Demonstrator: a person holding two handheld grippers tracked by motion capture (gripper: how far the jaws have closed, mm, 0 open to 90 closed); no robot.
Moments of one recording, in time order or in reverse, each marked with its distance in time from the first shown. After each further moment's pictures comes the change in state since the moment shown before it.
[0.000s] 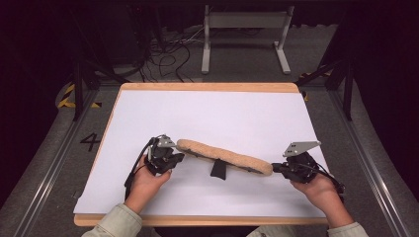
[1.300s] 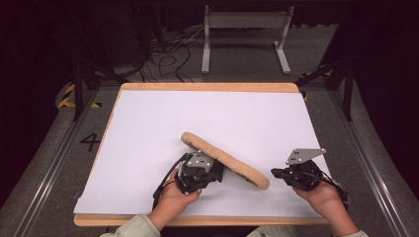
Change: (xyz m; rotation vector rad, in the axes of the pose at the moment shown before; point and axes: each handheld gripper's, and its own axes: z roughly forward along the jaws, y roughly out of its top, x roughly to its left) left arm -0.087 0.012 0.033 -0.042 -0.248 0.133; right arm 0.014 -0.009 -0.011 -0.036 0.008 -0.034
